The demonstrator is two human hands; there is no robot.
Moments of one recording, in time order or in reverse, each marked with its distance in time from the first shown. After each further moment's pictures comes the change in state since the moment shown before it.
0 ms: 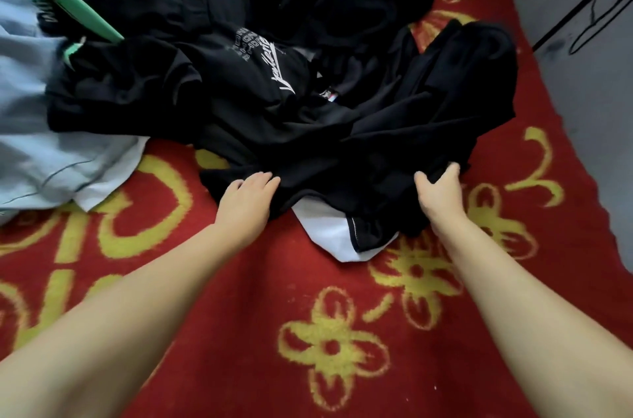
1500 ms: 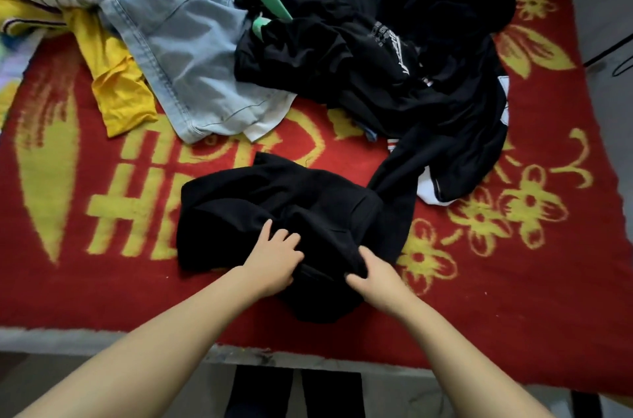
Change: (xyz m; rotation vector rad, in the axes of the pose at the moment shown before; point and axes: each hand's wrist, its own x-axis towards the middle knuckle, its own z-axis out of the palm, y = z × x) left_hand -0.292 -0.113 -0.021 0.076 -0.388 0.238; right_hand -0.358 -0.014 0.105 -0.512 -0.757 -0.215
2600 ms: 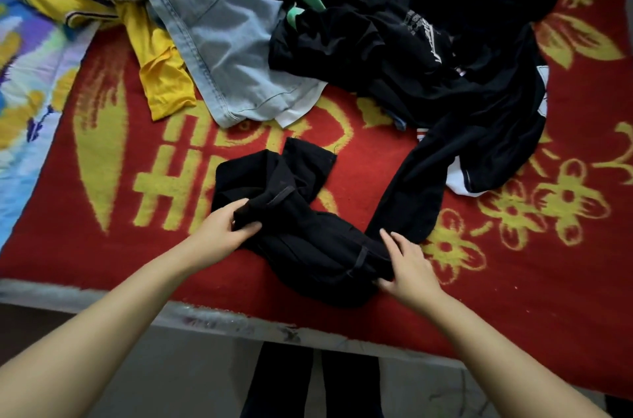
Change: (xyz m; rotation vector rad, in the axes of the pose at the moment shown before) left_hand -0.106 -0.078 -0.006 -1.329 0.332 -0.196; right_hand -0.013 0.025 0.011 -0.463 0.068 -0.107
